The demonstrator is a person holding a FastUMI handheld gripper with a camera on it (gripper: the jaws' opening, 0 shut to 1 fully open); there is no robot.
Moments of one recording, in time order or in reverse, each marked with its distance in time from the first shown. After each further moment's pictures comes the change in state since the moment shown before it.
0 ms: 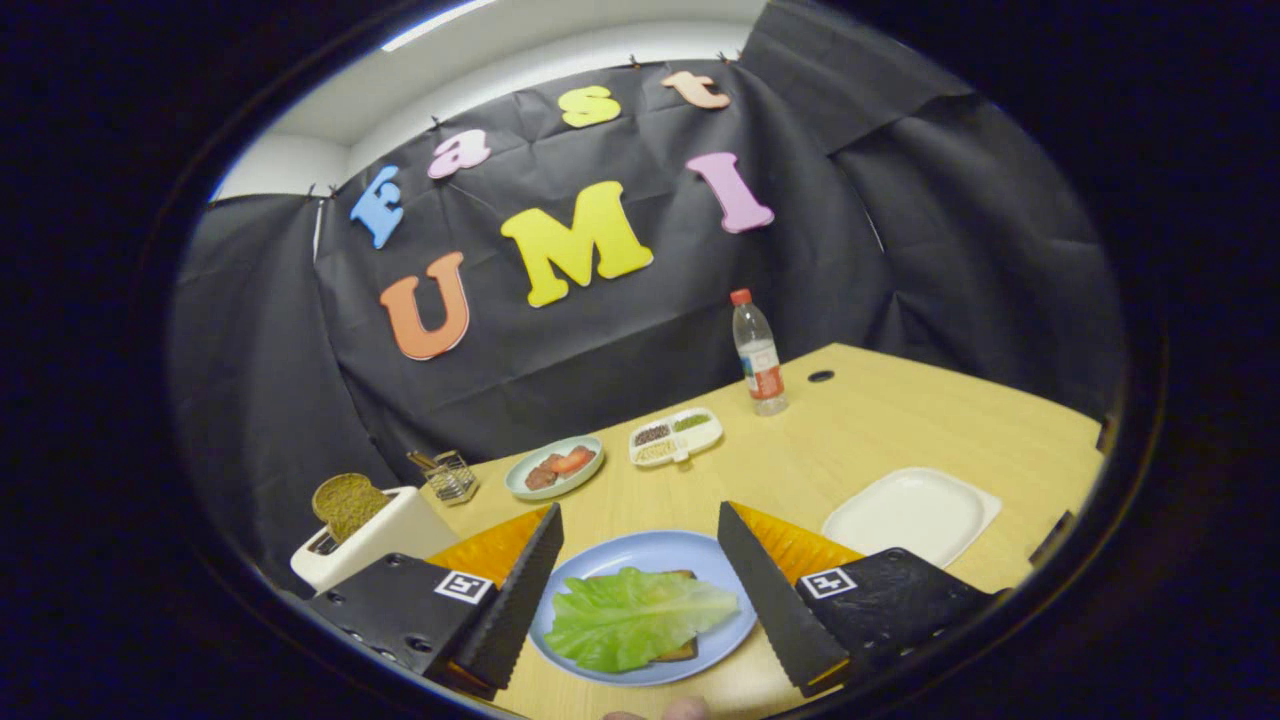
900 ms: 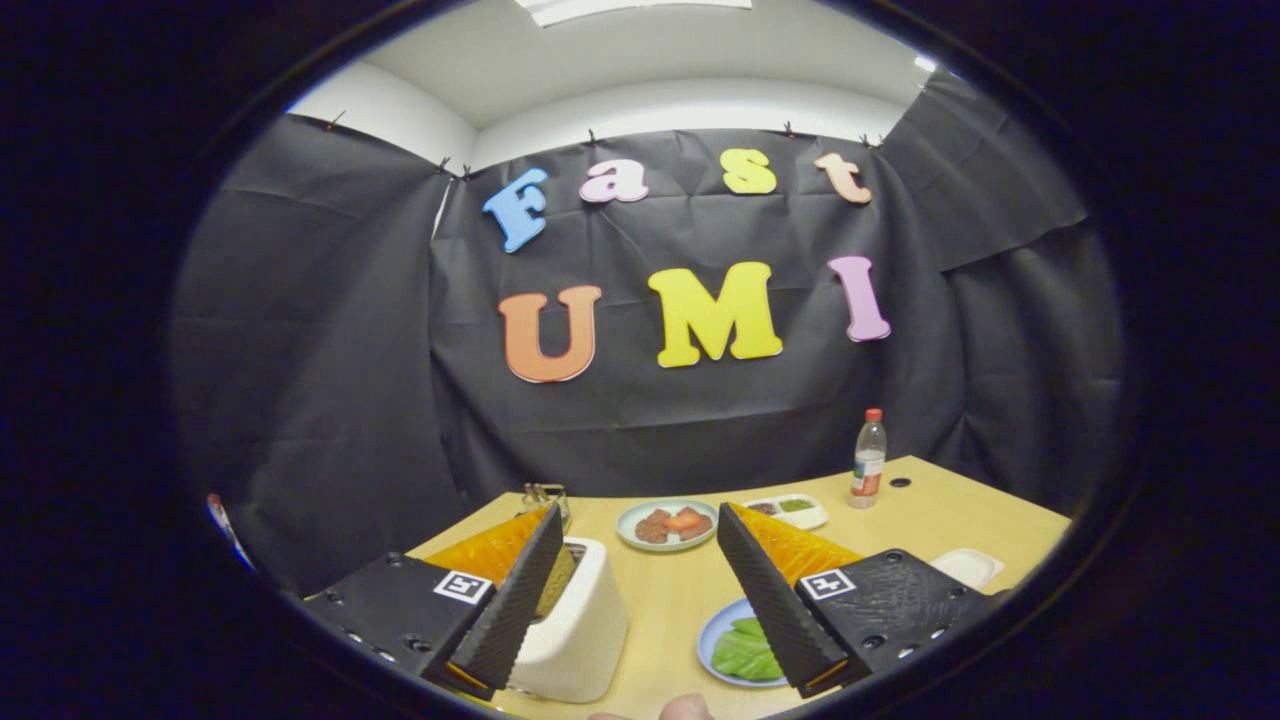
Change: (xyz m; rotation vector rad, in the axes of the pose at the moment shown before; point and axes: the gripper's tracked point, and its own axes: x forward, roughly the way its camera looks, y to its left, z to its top) arm -0.045 0.223 0.021 -0.225 -0.132 0.143
